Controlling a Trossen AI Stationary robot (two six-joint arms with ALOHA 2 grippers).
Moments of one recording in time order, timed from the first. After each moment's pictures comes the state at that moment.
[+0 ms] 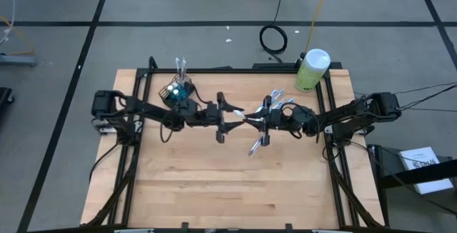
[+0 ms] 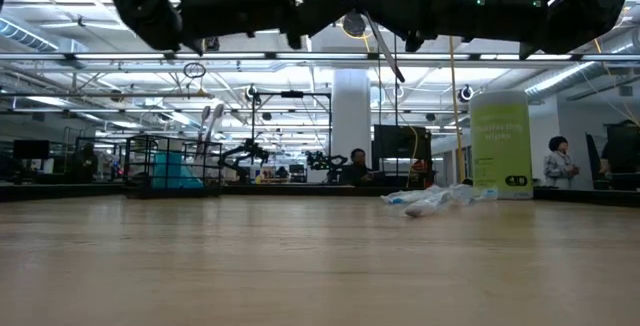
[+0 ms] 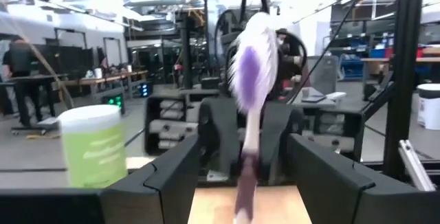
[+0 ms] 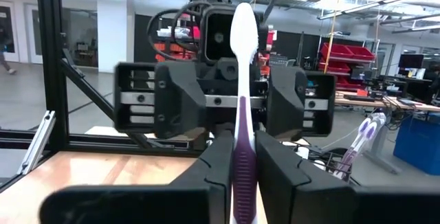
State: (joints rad) left arm 0.06 1.69 0.79 1.12 0.09 0.05; right arm -0.01 1.43 0.49 1.13 0.05 -0.10
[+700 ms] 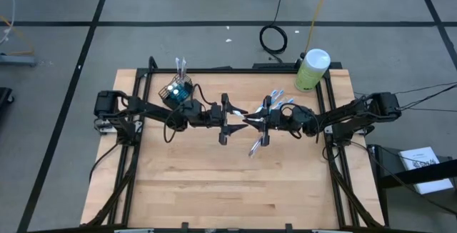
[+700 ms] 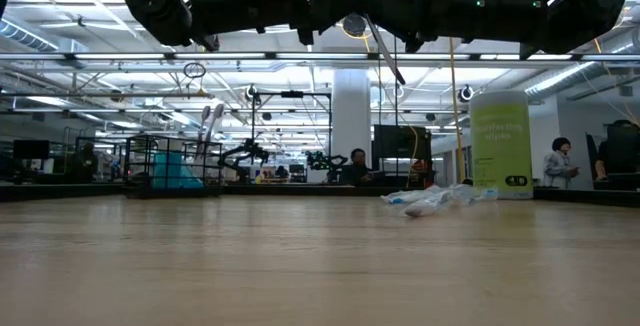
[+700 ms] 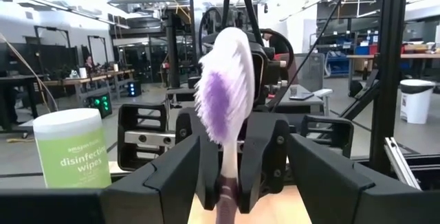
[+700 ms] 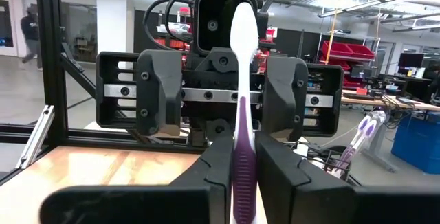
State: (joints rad) left arm 0.05 1.72 0.84 1.07 0.13 0.06; right arm -0.01 1.43 0.49 1.12 0.05 -0.11
